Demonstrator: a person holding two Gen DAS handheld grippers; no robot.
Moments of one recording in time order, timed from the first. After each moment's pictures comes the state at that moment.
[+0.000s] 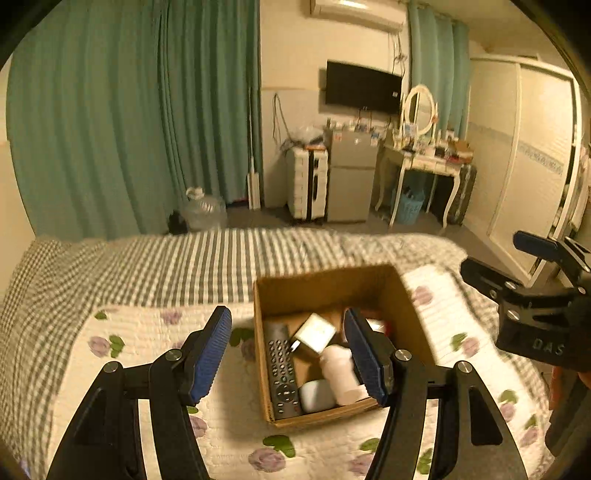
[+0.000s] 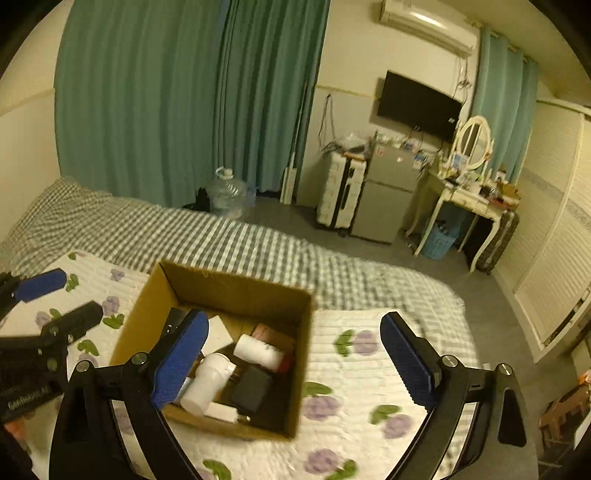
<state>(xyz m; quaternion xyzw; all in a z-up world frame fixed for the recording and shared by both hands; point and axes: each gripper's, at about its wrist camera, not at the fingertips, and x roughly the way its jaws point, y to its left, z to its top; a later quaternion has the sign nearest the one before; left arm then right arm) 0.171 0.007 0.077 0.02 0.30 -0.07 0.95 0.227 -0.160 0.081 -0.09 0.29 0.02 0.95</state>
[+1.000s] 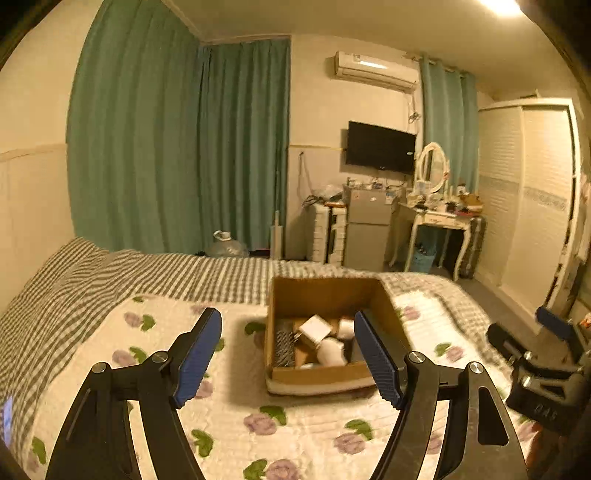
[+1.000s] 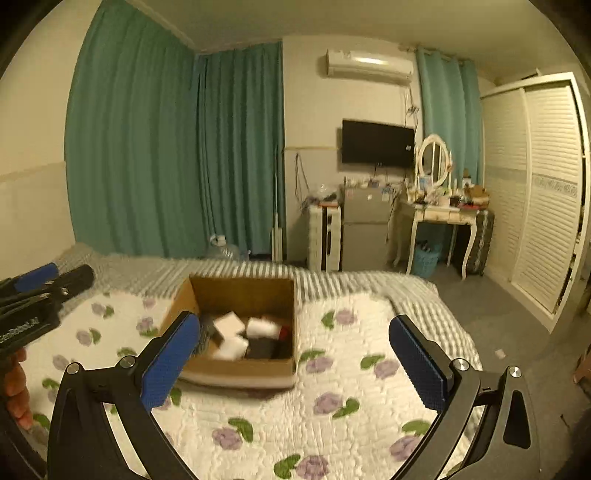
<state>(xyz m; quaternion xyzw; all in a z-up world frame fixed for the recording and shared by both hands) 0.051 0.014 0.042 -0.01 0.19 -0.01 0.98 0.071 -0.194 0.032 0.00 0.18 0.00 0.98</state>
